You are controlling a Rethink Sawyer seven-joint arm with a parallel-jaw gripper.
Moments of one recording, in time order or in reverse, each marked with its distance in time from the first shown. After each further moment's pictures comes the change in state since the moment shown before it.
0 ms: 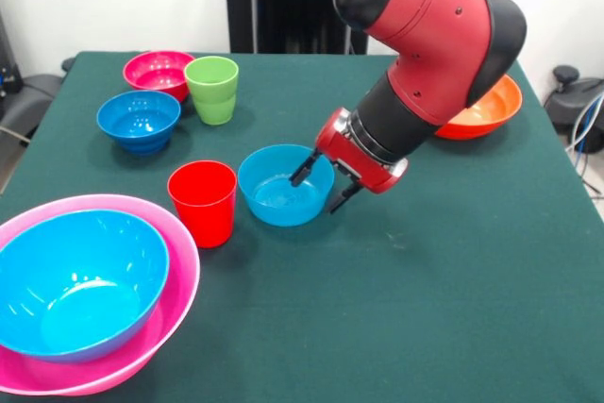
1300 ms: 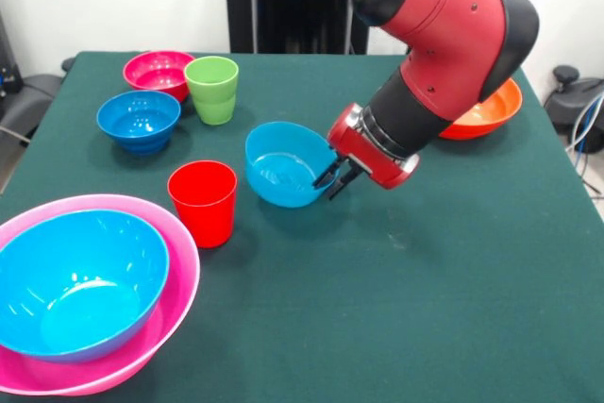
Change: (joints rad) arm 0.029 -0.015 -0.003 0.020 0.001 -0.001 0.044
